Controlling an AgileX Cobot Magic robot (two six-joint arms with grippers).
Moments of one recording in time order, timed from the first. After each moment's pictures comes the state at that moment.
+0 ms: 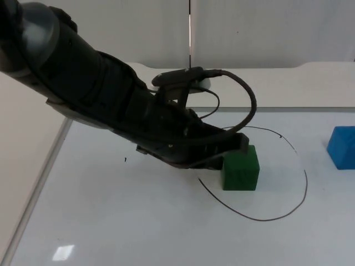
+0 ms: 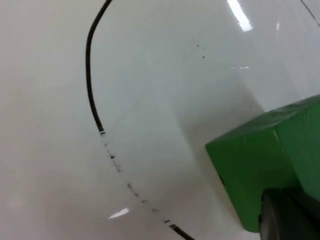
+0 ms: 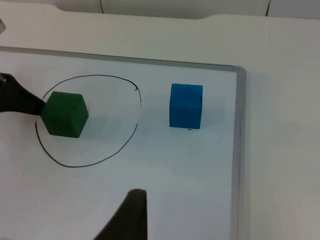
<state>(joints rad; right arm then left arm) 0.10 0.00 -0.51 0.03 1.09 -0.01 -0.60 2.05 -1.02 -1.73 0.28 1.38</state>
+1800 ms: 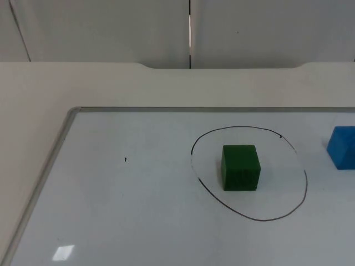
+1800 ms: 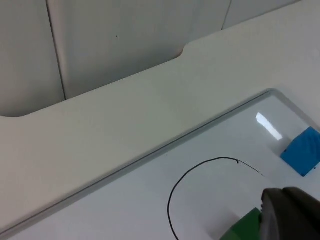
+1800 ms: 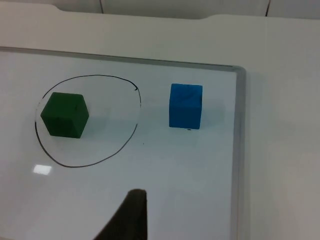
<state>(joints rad) 0.10 0.00 -0.51 0.03 1.09 -0.01 -0.42 1.33 -1.02 -0.70 0.42 0.64</state>
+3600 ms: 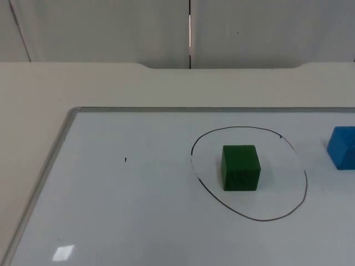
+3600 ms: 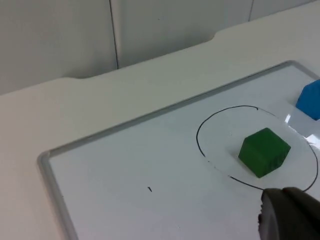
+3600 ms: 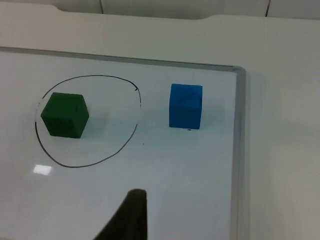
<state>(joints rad) 0.10 0.00 -0.51 0.03 1.09 -0.01 -0.42 0.52 -0.51 -0.24 0.53 0.20</state>
